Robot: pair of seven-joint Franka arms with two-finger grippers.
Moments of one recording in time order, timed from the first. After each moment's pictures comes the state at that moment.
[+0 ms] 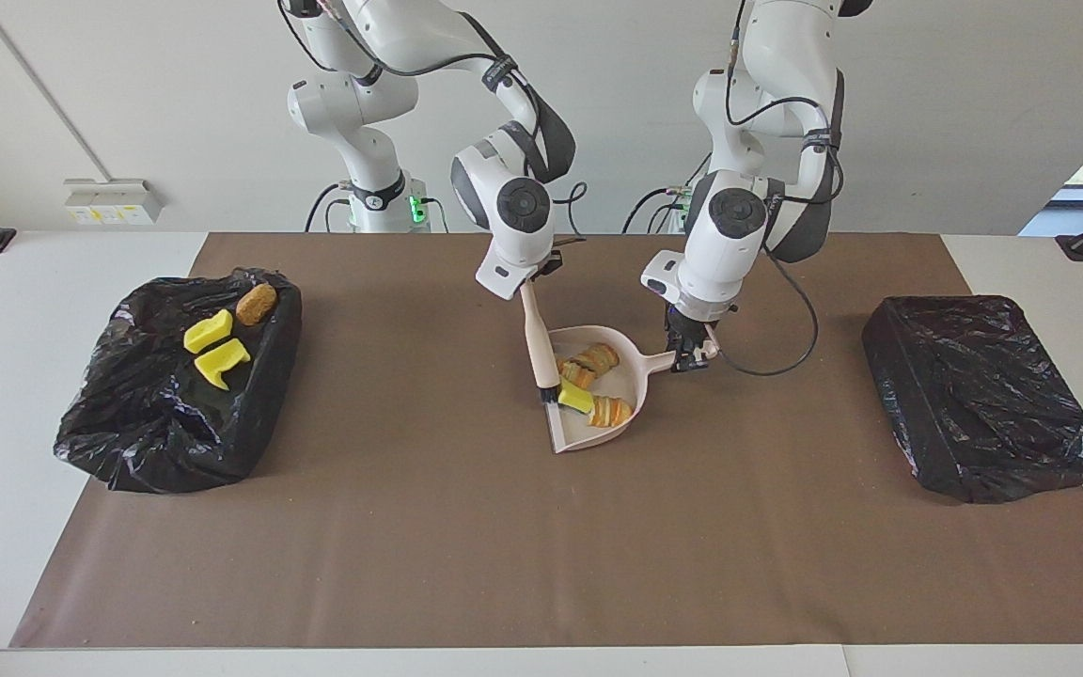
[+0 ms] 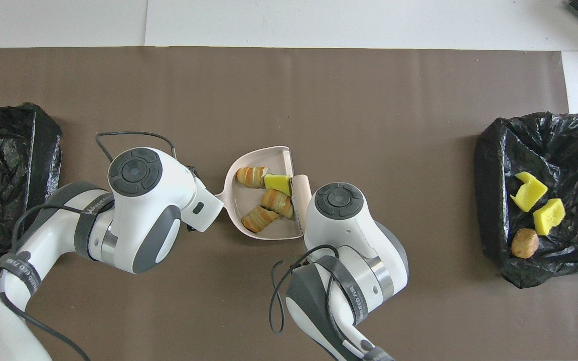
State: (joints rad) left arm -0.39 0.14 -0.05 -2.09 -0.03 2.23 1.04; right arm 0.36 0.19 0.25 -2.05 0.21 1.85 0.35
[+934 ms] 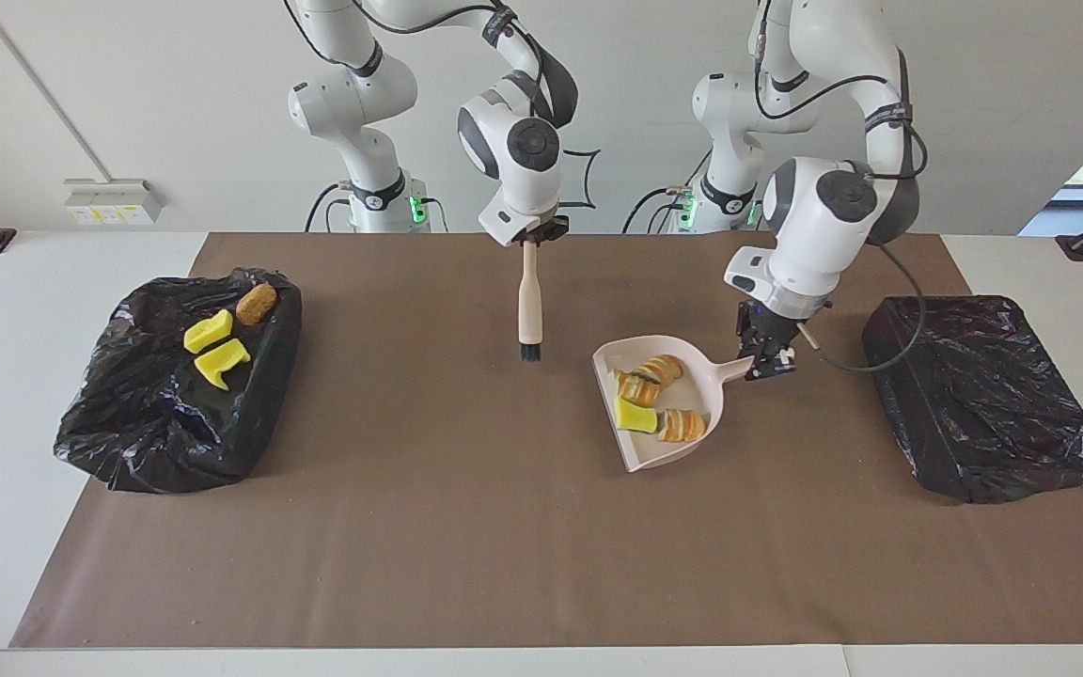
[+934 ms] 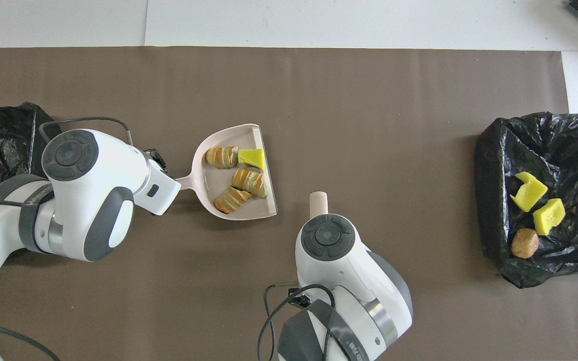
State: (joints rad) left arm -0.13 0.05 -0.05 -2.03 -0.04 2.13 1.30; right arm 0.50 -0.03 0.26 -2.24 0.30 1.92 0.64
